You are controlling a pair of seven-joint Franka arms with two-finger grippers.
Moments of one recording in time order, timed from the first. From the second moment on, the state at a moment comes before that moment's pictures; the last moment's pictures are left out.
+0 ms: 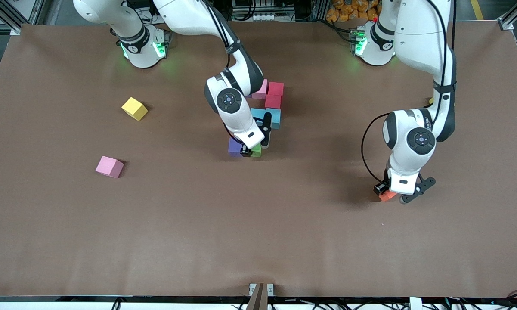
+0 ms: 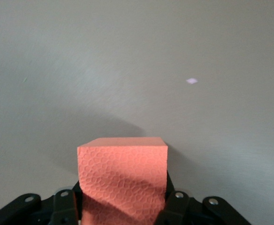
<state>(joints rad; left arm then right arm) -0.70 0.57 0.55 -1.96 -0.28 2.60 -0.50 1.13 0.66 -0.38 -1.76 0.50 2.41 -0.97</state>
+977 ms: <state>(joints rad) -0.71 0.51 0.46 -1.62 -0.05 2.10 -0.29 0.97 0.48 -0.45 -1.73 0.50 2.05 -0.92</state>
